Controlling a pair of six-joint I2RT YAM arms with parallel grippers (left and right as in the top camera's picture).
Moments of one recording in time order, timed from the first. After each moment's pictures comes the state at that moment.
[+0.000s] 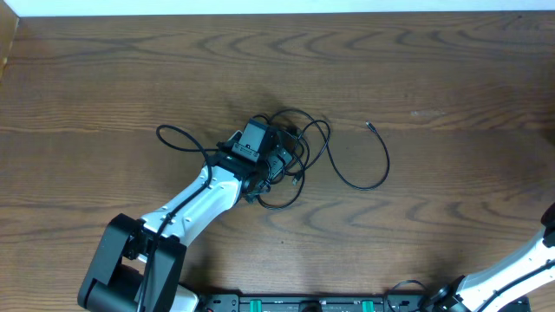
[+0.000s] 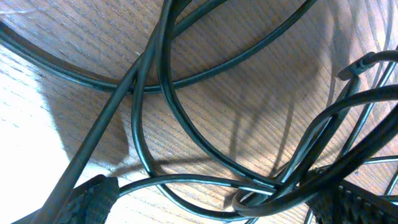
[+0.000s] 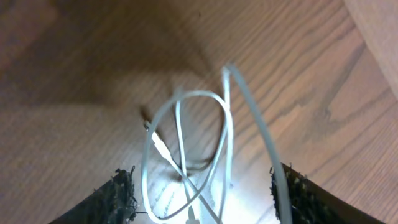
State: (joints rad) left arm -0.48 1.60 0.84 -0.39 0.07 -1.24; right arm -0.76 2.11 1.69 -0.84 0.26 -0.08
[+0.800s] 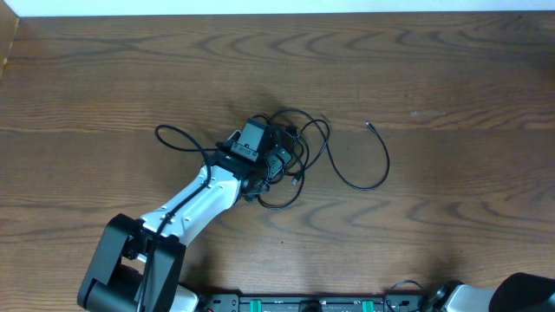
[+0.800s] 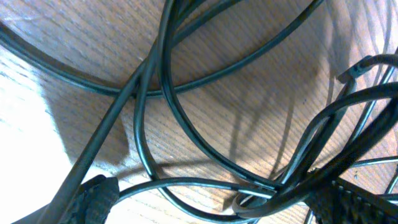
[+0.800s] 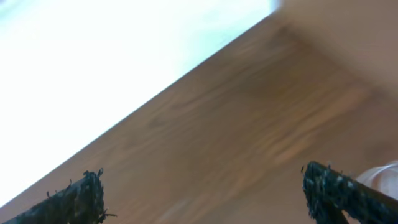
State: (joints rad) left arm -0.47 1.60 0.84 -0.39 0.07 -1.24; right arm -0.64 1.51 1.72 -0.87 -0.40 0.21
